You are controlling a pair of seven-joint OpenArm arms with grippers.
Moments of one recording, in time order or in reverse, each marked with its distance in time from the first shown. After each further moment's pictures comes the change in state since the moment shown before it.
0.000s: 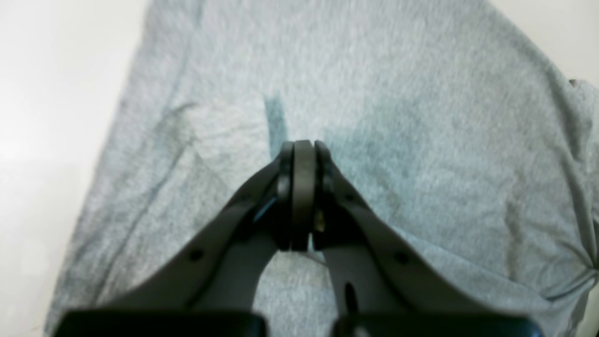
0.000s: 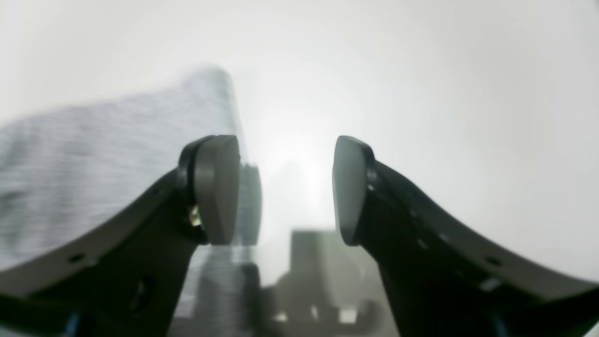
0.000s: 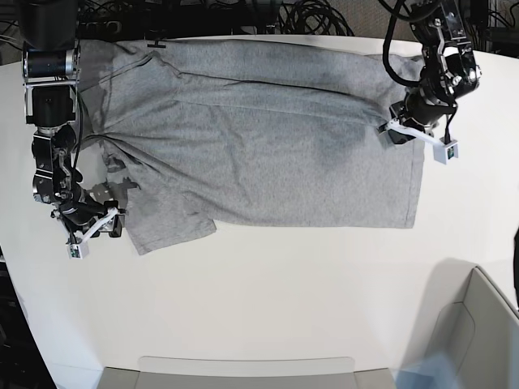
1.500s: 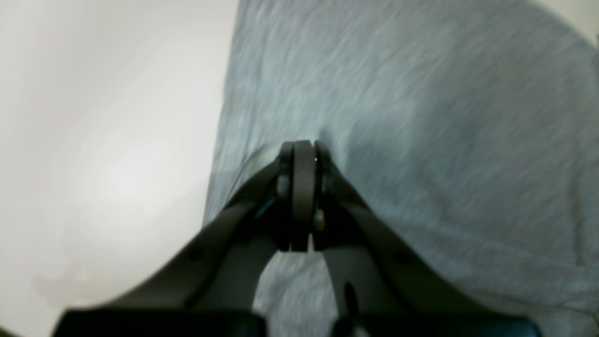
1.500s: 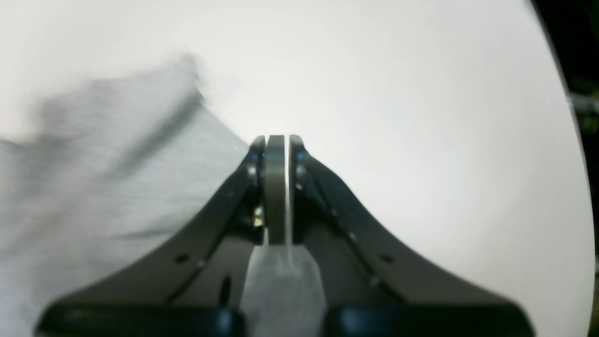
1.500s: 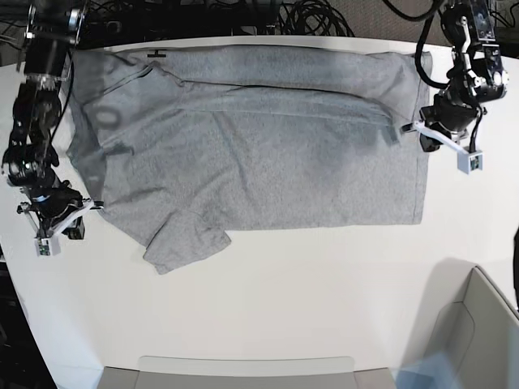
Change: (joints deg) left arm 1.2 -11.4 0.4 4.2 0.0 -0.1 -0.3; right arm -13.0 -0.9 16.9 35.0 -5.2 -3.2 -21.5
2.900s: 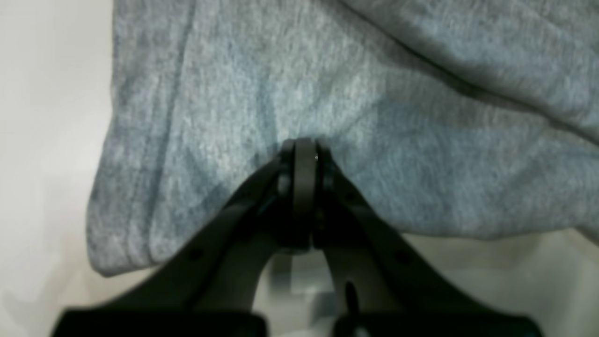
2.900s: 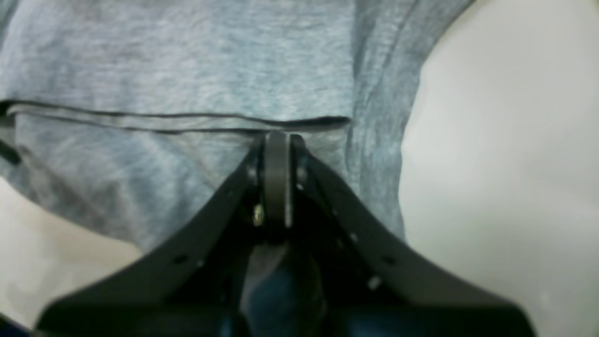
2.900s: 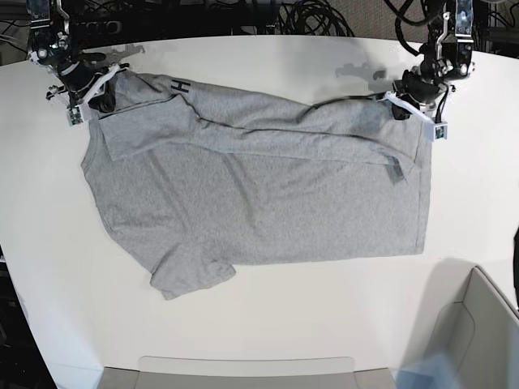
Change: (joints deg) left arm 10.4 -1.2 13.7 -18.5 -1.4 -1.4 -19.1; right arm -44.6 4.0 1.8 13.2 4.4 1.0 19.0
